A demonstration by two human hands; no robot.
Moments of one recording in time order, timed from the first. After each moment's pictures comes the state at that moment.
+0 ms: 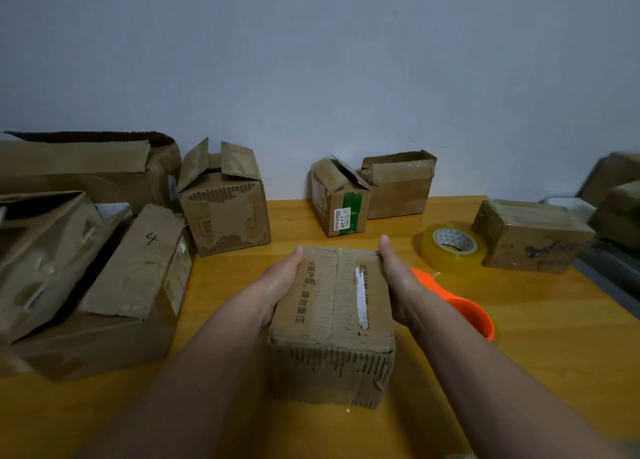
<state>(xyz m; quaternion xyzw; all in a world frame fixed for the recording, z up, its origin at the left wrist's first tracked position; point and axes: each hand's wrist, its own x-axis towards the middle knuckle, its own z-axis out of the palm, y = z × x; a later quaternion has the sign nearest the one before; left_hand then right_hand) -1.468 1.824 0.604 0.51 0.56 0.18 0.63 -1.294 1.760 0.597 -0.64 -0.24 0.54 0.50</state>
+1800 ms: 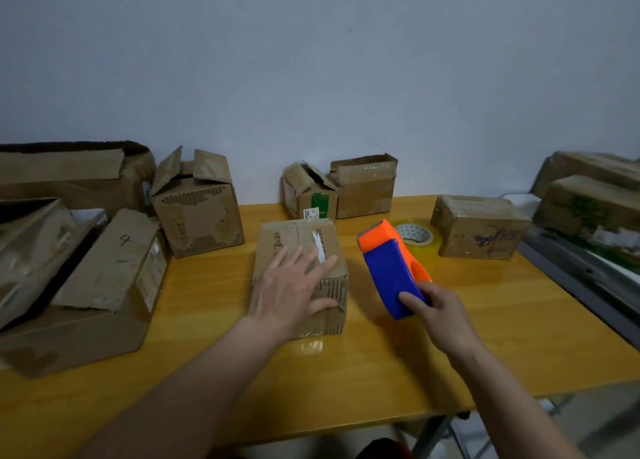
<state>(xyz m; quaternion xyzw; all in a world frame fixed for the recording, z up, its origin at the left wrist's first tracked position) -1.431 1.756 0.588 0.92 0.36 0.09 -0.12 -1.224 1.631 0.565 -0.71 -0.44 0.23 0.50</state>
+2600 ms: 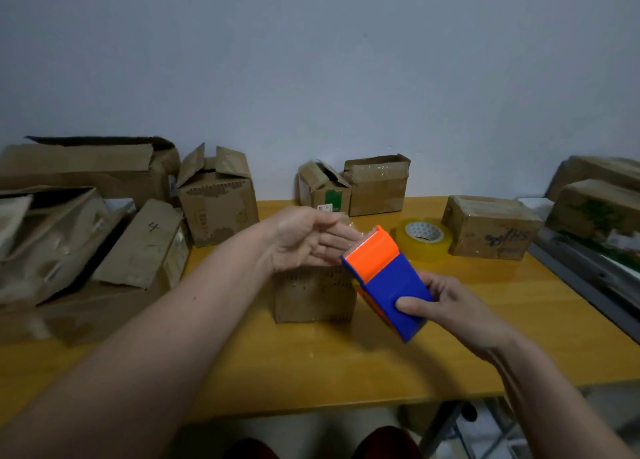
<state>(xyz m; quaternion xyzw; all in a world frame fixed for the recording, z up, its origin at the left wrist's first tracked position) -1.443 1.749 0.691 0.64 0.34 0.14 0.68 -1.245 1.601 0.616 -0.56 -0.54 0.43 0.45</state>
